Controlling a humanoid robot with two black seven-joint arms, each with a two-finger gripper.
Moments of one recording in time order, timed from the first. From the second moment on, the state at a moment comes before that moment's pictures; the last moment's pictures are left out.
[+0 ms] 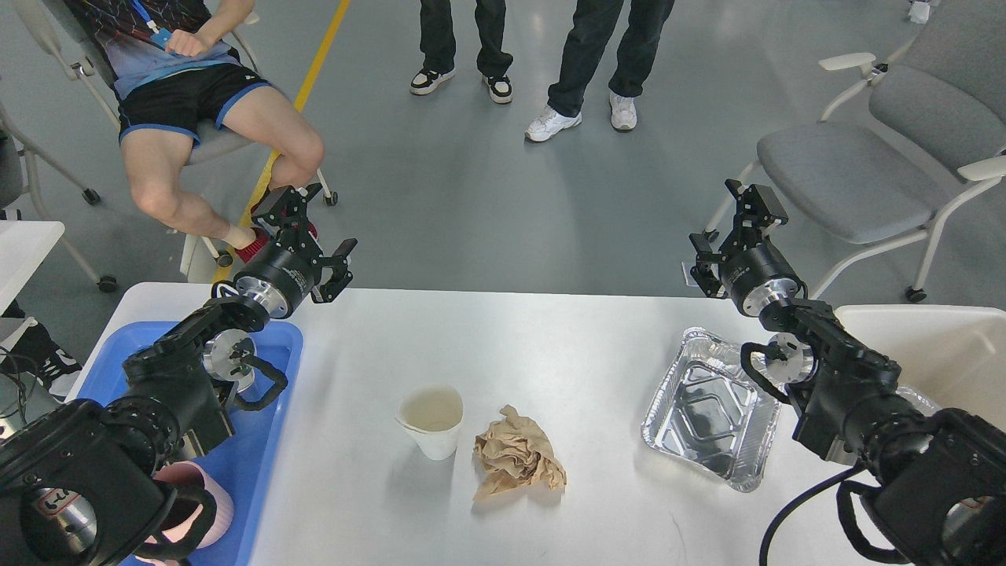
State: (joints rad) left arm -0.93 -0.02 -0.66 -0.01 0.22 -0.57 -0.34; right arm 0.86 -0.04 0.78 0.17 -0.28 0.35 0.45
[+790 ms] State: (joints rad) left arm -0.86 -0.03 -0.61 -0.01 0.21 -0.45 -0.54; right arm 0.85 -0.10 0.57 0.16 -0.28 0.33 0.46
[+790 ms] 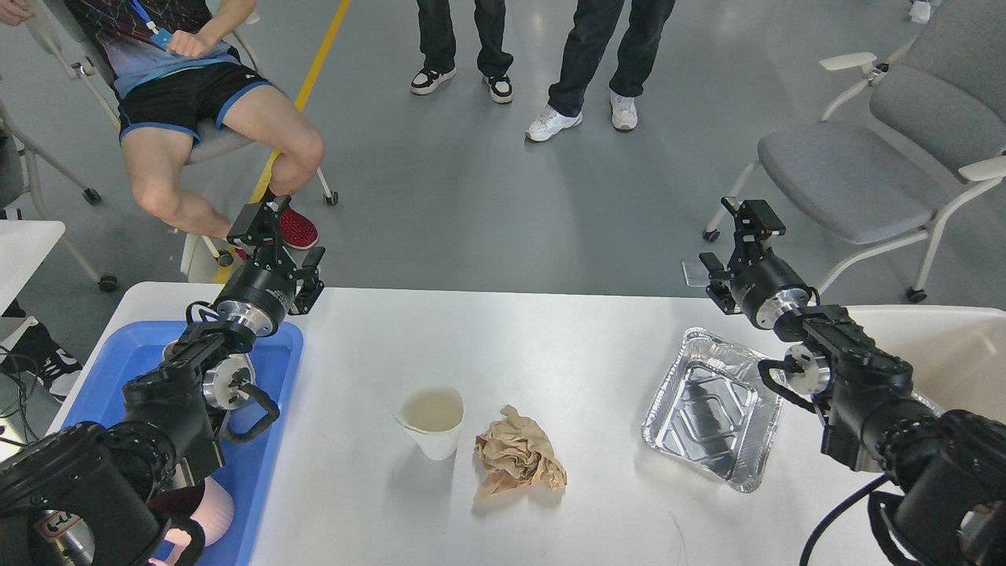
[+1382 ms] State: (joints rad) left arm -0.83 -0.02 -0.61 -0.01 0.21 -0.45 -0.54; right arm 0.70 -0.72 0.22 0.61 -0.38 0.43 0.53
